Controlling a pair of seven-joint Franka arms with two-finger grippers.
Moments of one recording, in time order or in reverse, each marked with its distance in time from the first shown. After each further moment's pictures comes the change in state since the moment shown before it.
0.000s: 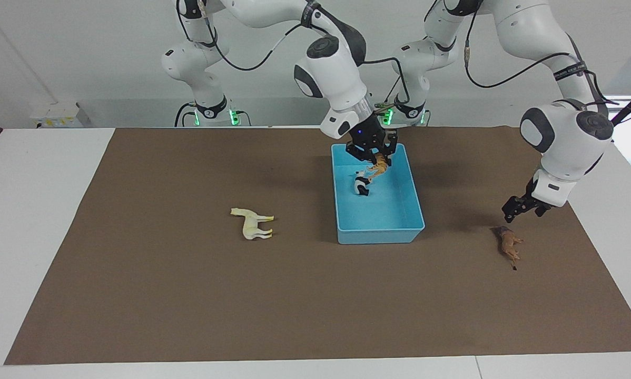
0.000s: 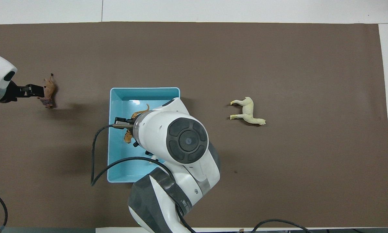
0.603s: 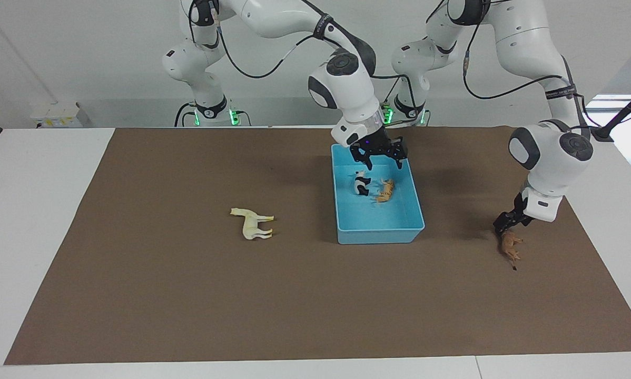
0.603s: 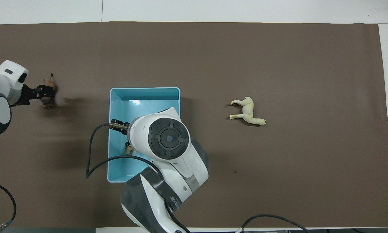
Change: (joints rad) left arm 0.002 0.061 -0.003 -0.053 -0.001 0.123 -0.143; right arm 0.010 0.044 -0.042 0.086 -0.062 -0.169 0.181
